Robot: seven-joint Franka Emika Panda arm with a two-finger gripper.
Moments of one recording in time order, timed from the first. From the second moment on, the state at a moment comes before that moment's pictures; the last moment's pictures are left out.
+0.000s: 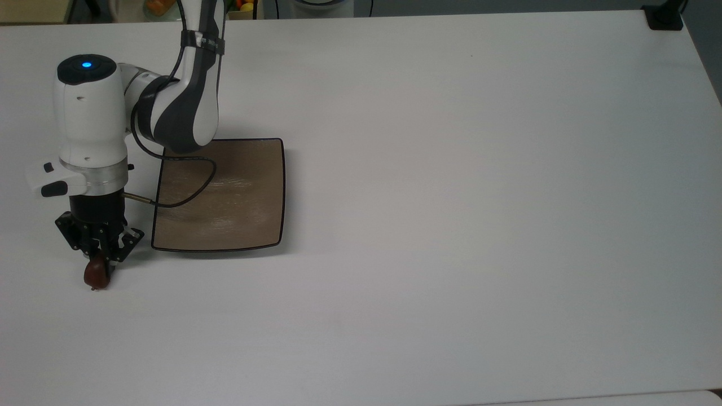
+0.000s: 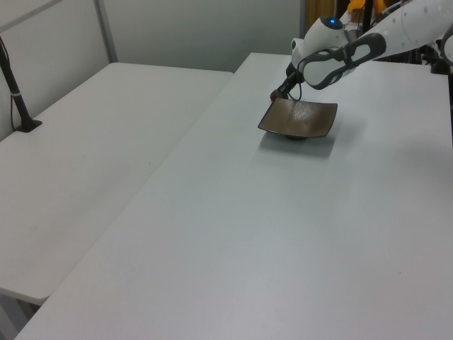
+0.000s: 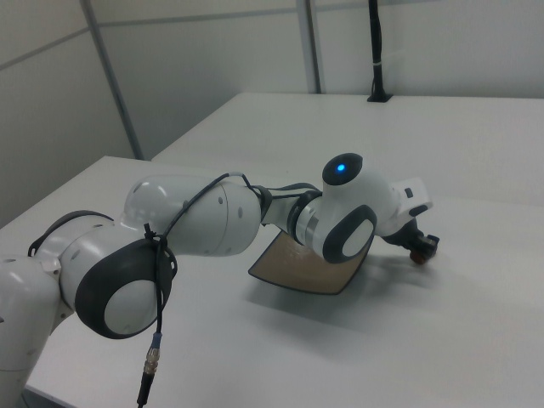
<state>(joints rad) -0.25 0.85 -0.05 -1.32 0.06 2.75 -0.19</state>
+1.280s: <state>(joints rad) -0.24 0.37 -0.01 -1.47 0.06 2.15 -0.27</state>
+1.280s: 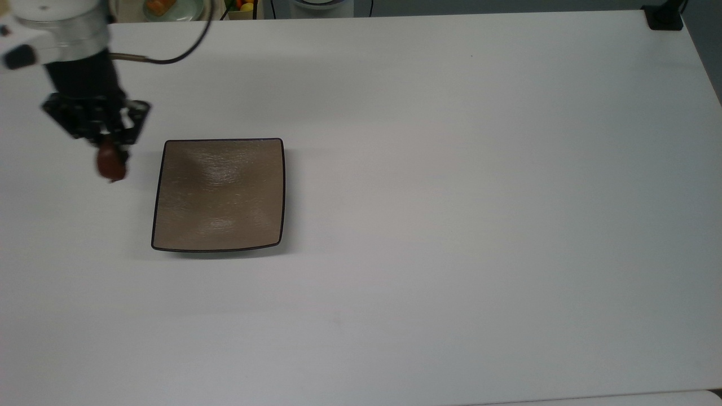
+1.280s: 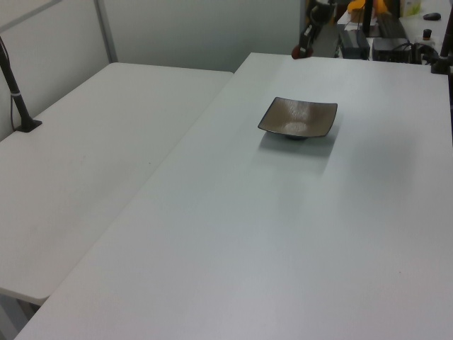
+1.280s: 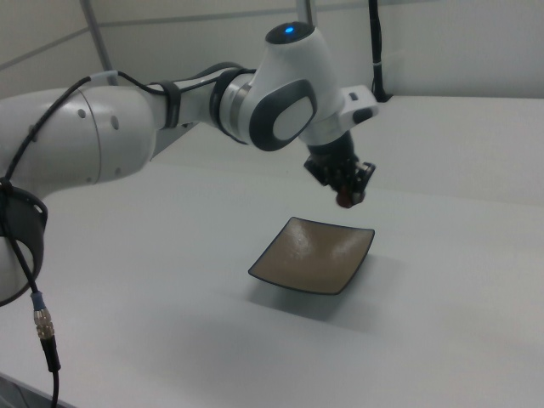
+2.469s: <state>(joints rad) -0.18 0.41 0.05 -1.81 0.06 2.49 -0.29</state>
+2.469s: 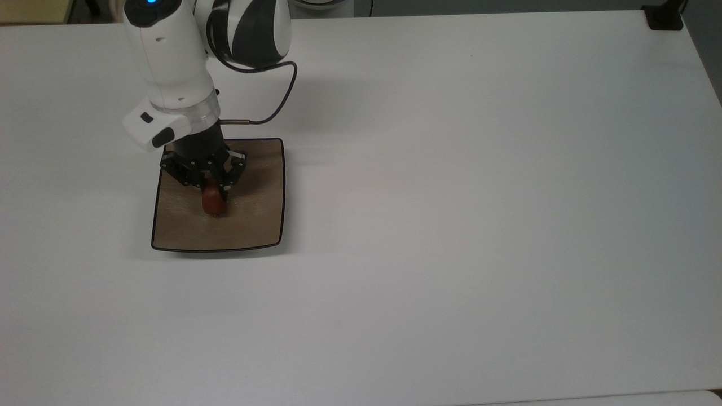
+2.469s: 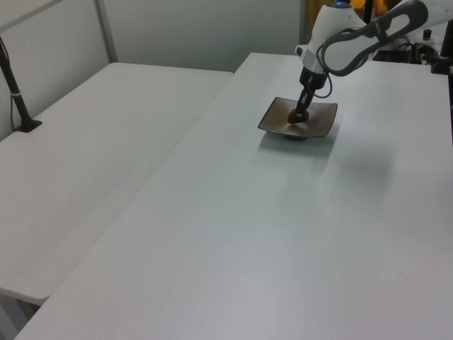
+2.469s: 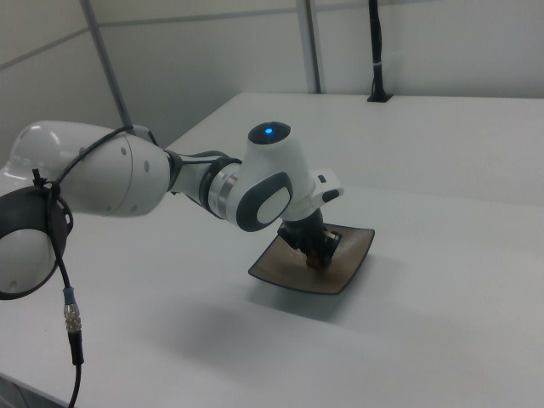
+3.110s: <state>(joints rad) -0.18 0.40 0.05 -1.80 0.06 2.47 -0.27</state>
